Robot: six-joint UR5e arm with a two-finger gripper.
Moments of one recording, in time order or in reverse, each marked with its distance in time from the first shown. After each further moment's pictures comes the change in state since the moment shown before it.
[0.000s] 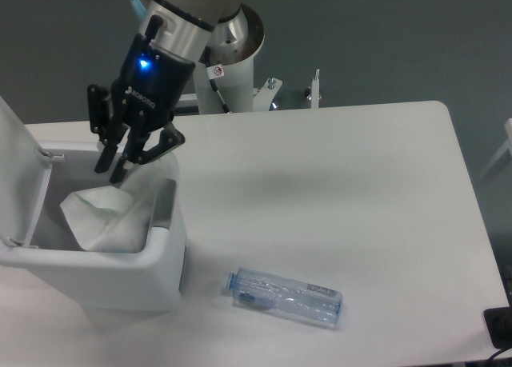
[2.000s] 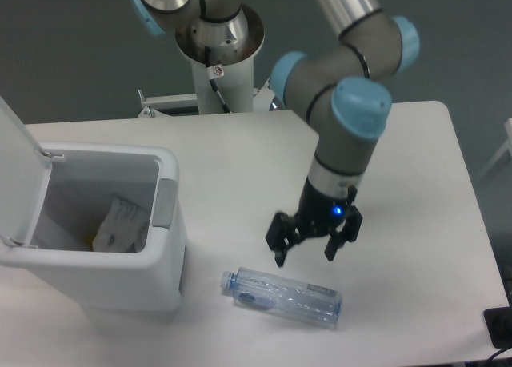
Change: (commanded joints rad) arm 0.218 -0.481 0.201 0.008 0.420 -0.652
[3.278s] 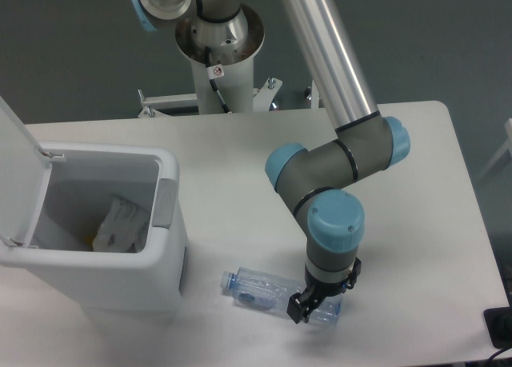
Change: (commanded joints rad) arm -0.071 -0.209 0.103 -0.015 0.275 -0.285
